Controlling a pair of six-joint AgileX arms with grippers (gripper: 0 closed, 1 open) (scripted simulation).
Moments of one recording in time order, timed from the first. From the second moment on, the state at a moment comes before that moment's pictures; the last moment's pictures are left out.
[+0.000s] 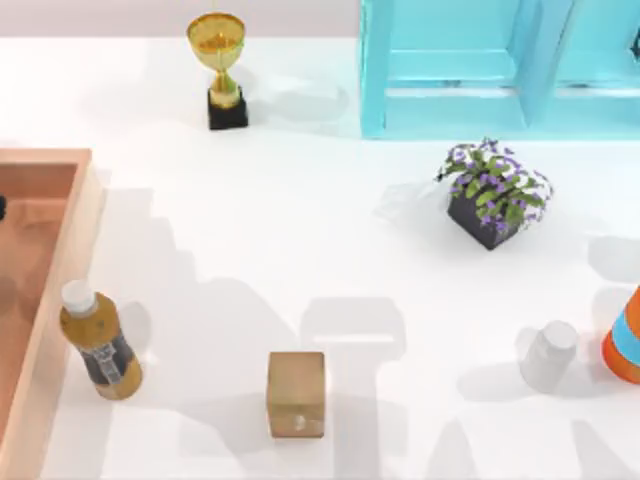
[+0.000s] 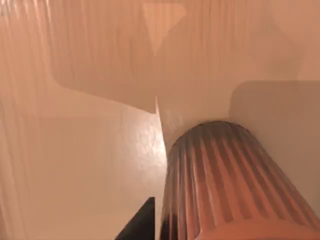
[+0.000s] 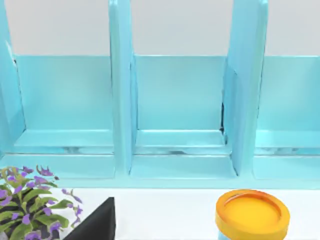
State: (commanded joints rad) left arm 0.22 1.99 1.41 -0.99 0.00 0.27; right arm 0.00 0.00 0.00 0.00 0.00 0.00
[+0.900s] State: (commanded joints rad) left arm 0.22 1.99 1.41 -0.99 0.00 0.27; right arm 0.00 0.00 0.00 0.00 0.00 0.00
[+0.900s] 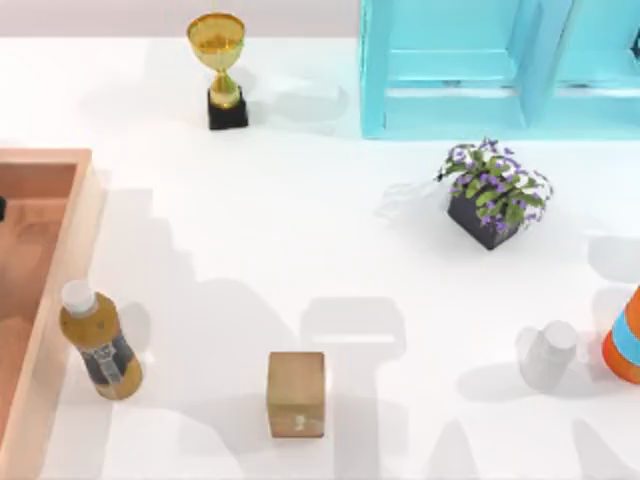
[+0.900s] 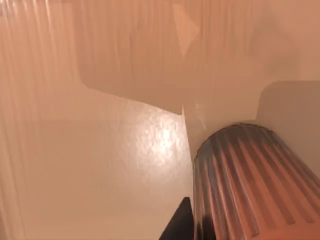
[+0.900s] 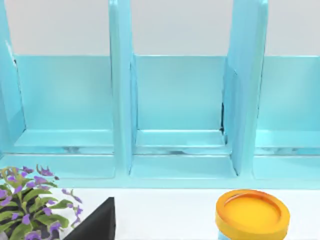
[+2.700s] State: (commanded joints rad) left arm 0.06 1.96 1.90 -1.37 -0.04 0.10; right arm 0.00 0.00 0.00 0.00 0.00 0.00
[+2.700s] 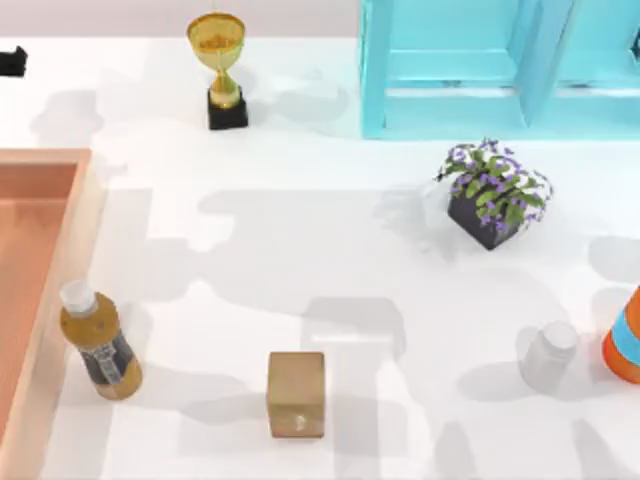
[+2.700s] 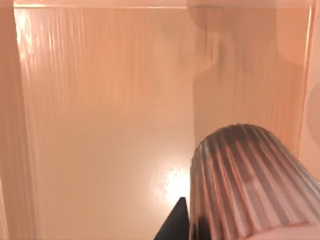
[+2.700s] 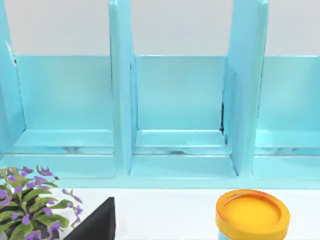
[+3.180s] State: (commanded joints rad) left arm -0.31 2.06 1.89 -1.22 -0.03 -0.24; right arm 0.00 0.00 0.00 0.00 0.00 0.00
